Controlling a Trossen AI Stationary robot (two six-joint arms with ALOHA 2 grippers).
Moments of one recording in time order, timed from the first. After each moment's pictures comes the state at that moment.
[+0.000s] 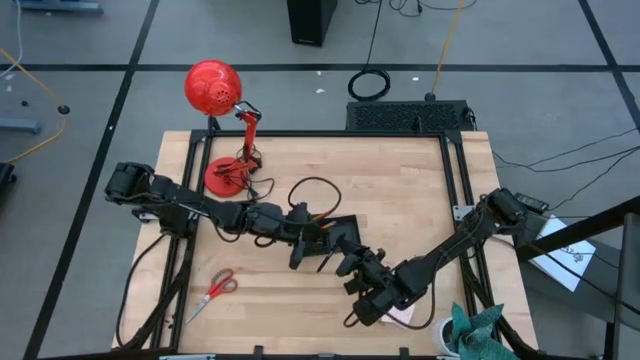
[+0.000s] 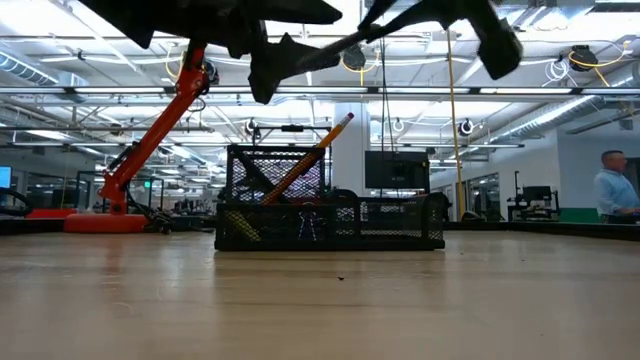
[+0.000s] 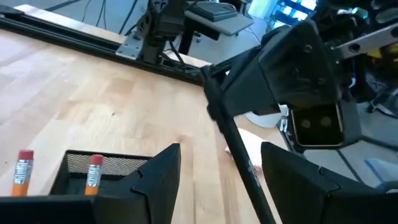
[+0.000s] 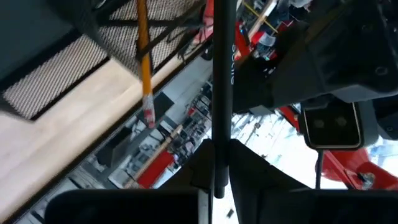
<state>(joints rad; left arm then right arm) -0.17 1.54 0.80 0.49 0.01 -0.36 0.60 1.83 1.30 -0.48 1.28 -1.22</state>
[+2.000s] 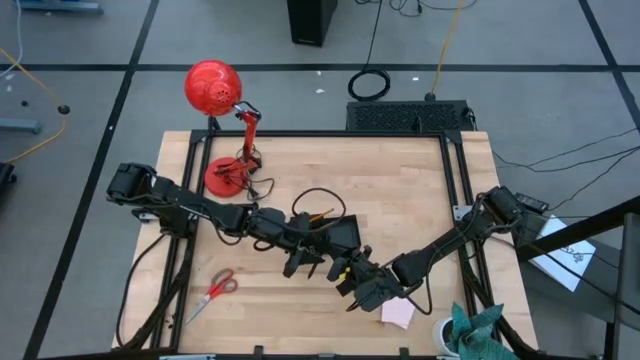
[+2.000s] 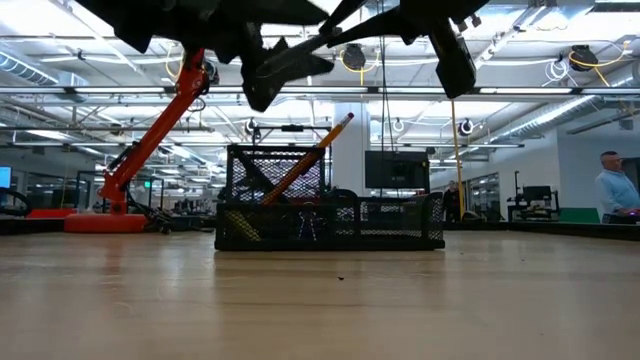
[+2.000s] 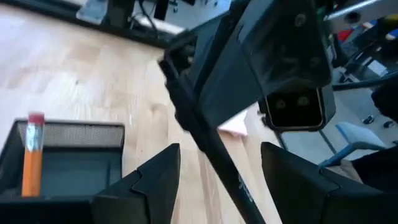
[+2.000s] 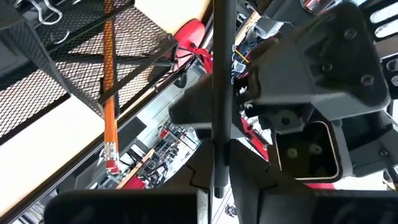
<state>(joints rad) -0.19 1.55 0.80 0.43 0.12 -0.37 0.55 1.83 1.14 0.16 1.15 -1.71</state>
